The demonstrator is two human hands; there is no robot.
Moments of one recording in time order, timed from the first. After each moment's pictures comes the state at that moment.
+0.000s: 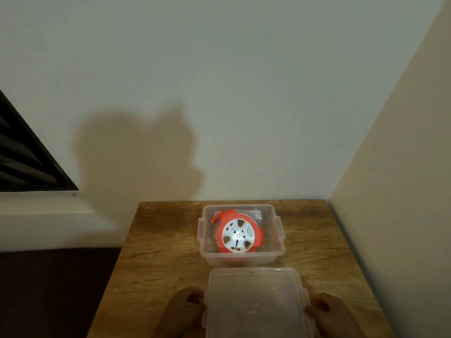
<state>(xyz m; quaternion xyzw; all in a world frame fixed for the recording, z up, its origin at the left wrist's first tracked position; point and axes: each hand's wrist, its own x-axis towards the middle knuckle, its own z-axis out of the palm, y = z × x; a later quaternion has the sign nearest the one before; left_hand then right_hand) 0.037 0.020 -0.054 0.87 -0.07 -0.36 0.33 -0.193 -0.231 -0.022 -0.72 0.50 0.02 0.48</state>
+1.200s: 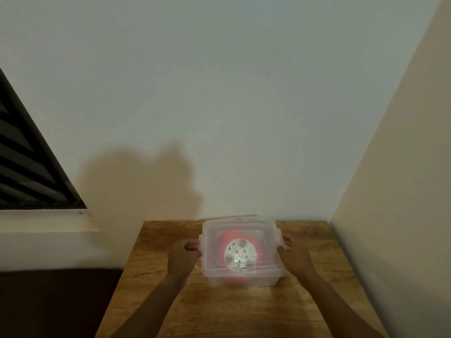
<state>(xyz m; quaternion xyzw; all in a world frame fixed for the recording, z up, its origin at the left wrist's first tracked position) 0.130 -0.042 -0.008 0.80 -0.07 -0.16 0.57 -0.043 -0.280 -0.004 -0.77 0.42 -0.17 0.45</state>
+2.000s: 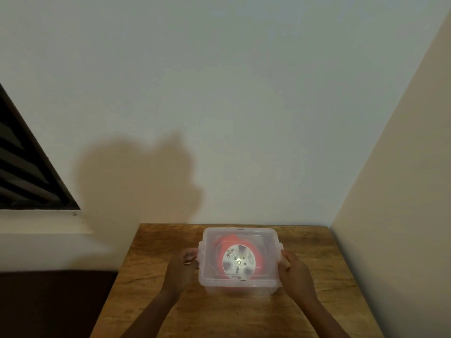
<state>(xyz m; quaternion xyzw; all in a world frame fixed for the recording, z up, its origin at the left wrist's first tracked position) 0.132 -0.039 -0.035 0.80 -0.11 -0.19 0.55 -0.056 -0.263 -0.022 -0.82 0.42 -0.19 0.34</state>
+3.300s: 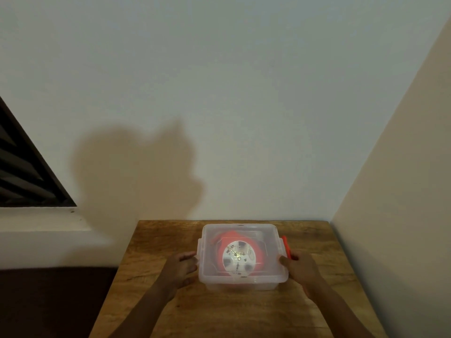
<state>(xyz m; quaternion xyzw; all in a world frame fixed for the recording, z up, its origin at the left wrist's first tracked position) 0.137 -0.035 -0.022 0.77 -0.03 -0.33 0.55 -0.056 -0.285 -0.010 -0.69 0.45 -0.10 0.56</state>
